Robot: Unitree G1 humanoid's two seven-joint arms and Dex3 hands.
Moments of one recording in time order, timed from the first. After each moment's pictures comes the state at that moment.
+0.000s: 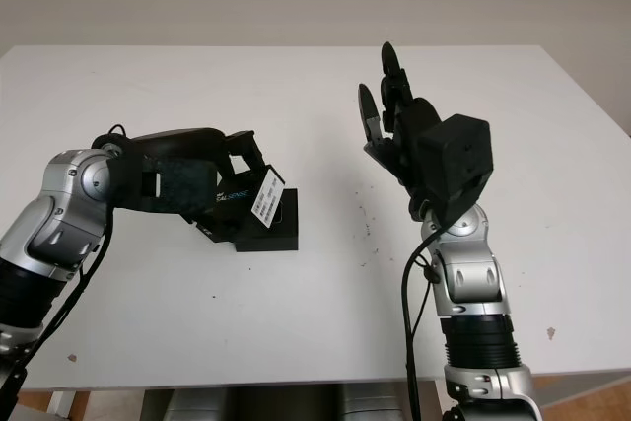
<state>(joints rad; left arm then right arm) -0.68 0.57 -0.32 0.08 0.57 0.24 -0.74 -0.46 -0.21 -0.05 0.07 0.04 0.21 0.16</state>
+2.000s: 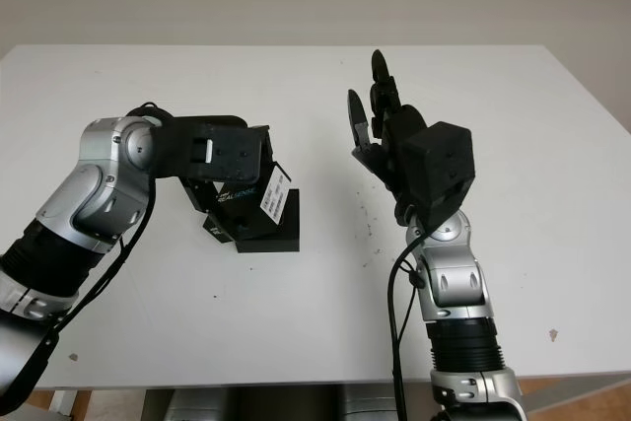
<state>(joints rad) -0.85 0.48 -0.45 0.10 0.69 0.49 -0.92 -0.45 -0.15 -0.04 0.08 0.03 0.20 0.13</state>
